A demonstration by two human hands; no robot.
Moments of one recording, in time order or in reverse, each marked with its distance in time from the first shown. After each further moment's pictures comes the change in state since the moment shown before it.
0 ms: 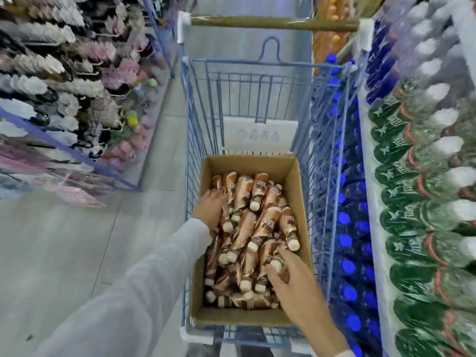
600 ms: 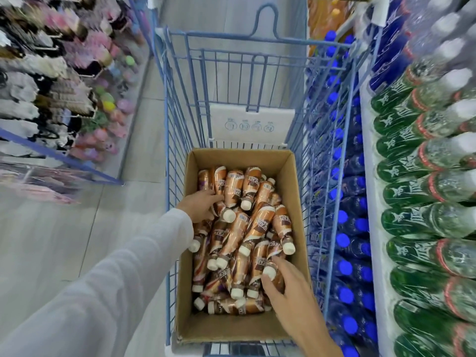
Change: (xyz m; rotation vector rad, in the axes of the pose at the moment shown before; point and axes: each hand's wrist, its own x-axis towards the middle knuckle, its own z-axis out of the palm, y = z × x) left_hand 0.069 -0.032 0.028 -0.025 -0.259 0.151; right_hand 0.034 0.025 0.021 -0.026 -0.087 0.070
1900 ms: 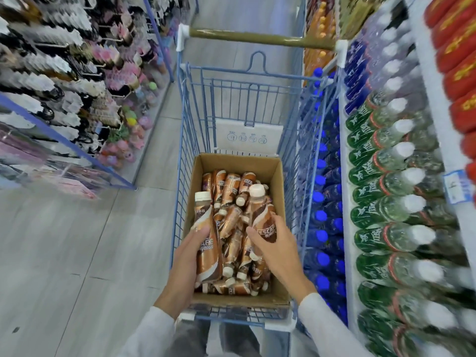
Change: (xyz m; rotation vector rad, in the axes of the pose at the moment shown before) left_hand -0.259 0.159 0.014 -1.906 0.438 -0.278; right_hand -0.016 -0.027 -0.047 0.389 0.161 -0.223
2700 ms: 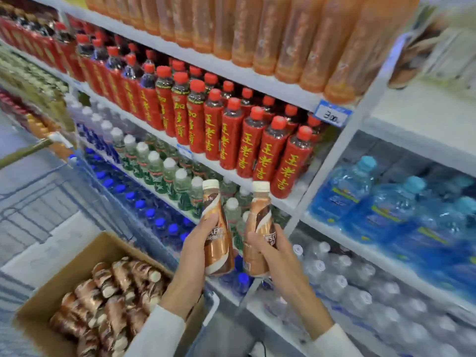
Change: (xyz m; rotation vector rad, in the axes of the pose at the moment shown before) left_hand -0.168 -0.024 0.189 0.541 -0.924 -0.064; right_hand -0.313 -0.030 -0.101 0.701 0.921 0.163
